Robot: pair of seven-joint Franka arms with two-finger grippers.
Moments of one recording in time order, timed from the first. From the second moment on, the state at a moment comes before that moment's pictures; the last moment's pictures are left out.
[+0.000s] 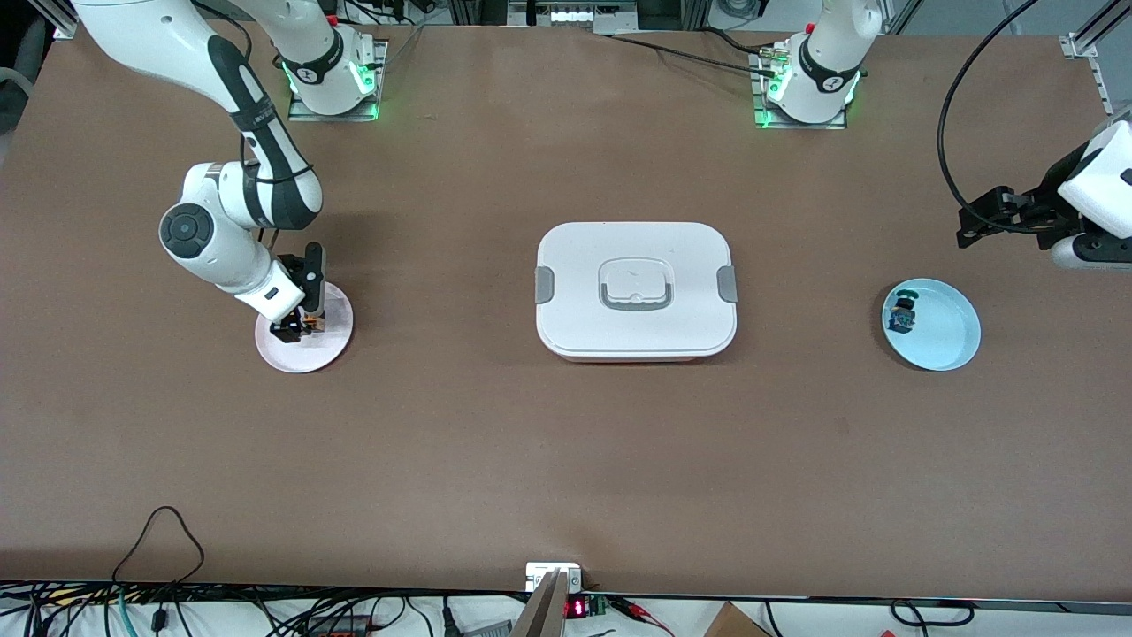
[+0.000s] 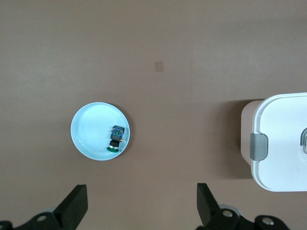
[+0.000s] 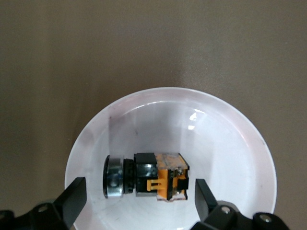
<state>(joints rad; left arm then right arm) 0.05 0.06 -0.07 -1.55 0.02 1.58 0.00 0.16 0.36 -0.08 -2.25 0.02 2.60 -1.59</state>
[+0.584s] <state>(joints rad) 0.05 0.06 -0.07 -1.55 0.02 1.58 0.00 0.16 0.38 -0.08 -2.25 0.02 2.63 -1.59</state>
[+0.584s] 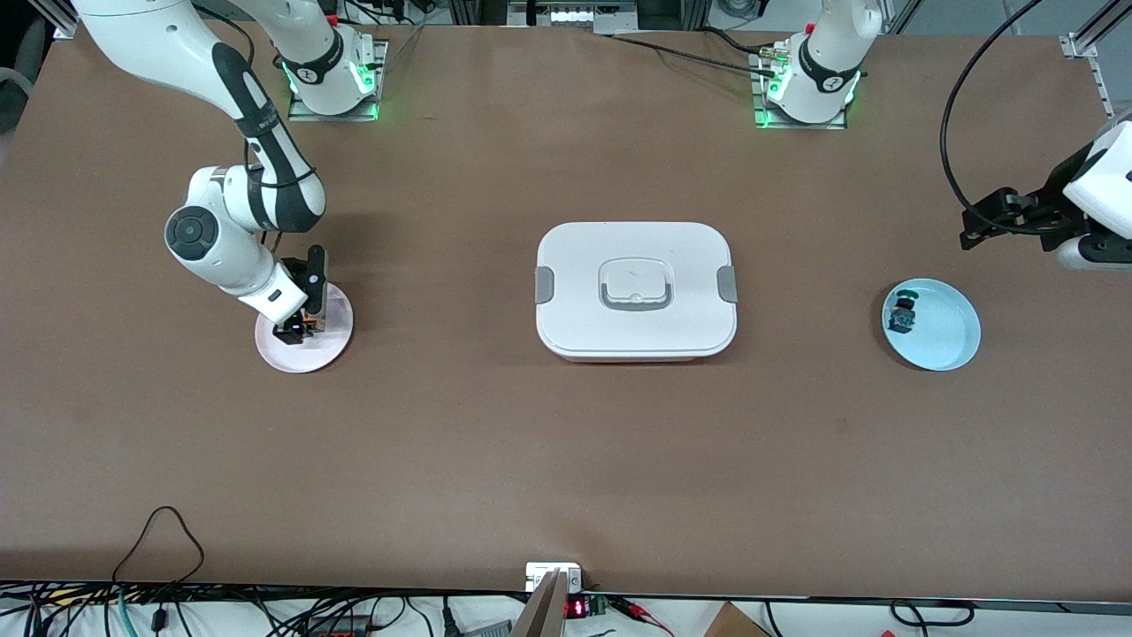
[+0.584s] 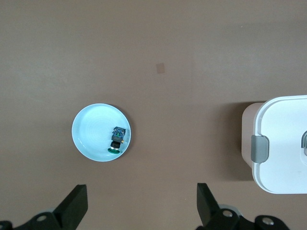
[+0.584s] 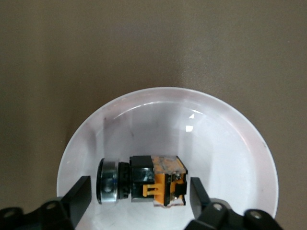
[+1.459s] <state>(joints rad) 0.06 0.06 -0.07 -1.54 0.02 1.58 0.00 0.17 0.29 -0.08 -2.04 0.02 2.19 -1.54</state>
